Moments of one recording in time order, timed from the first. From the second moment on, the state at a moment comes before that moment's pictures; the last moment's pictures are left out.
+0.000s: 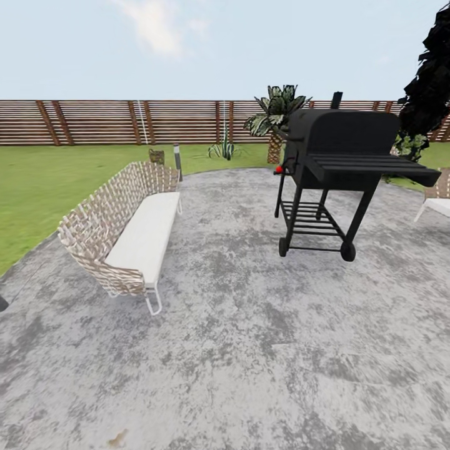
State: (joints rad) left arm 0.00 -0.01 0.01 -0.11 0.00 0.00 -0.01; right arm -0.05 -0.02 0.01 -0.06 0.25 -0.17 0.00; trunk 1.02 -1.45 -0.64
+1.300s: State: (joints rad) left arm 0.00 -0.01 0.01 -0.11 0.00 0.00 -0.01; right arm -0.05 -0.02 0.01 -0.06 0.25 -0.17 0.00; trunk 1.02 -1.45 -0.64
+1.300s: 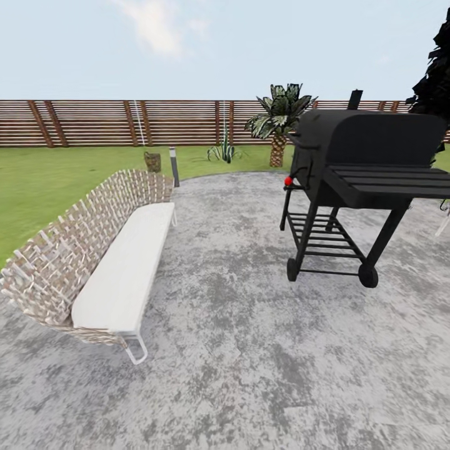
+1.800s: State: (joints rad) left arm 0.00 -0.01 0.01 -0.11 0.00 0.00 -0.01; right arm -0.05 -0.02 0.01 -0.06 0.25 -0.17 0.00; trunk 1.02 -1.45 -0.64
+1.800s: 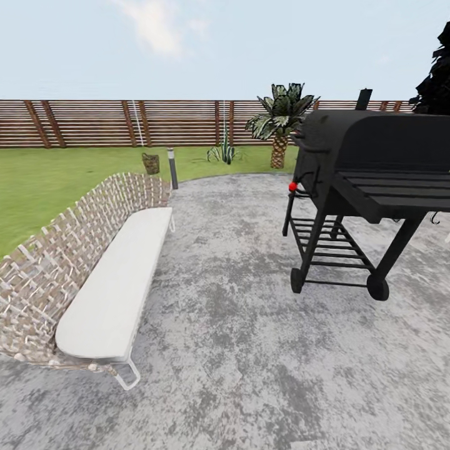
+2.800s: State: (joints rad) left arm 0.00 -0.01 0.01 -0.11 0.00 0.00 -0.01; right arm -0.05 -0.02 0.01 -0.06 0.25 -0.17 0.00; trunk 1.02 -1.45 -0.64
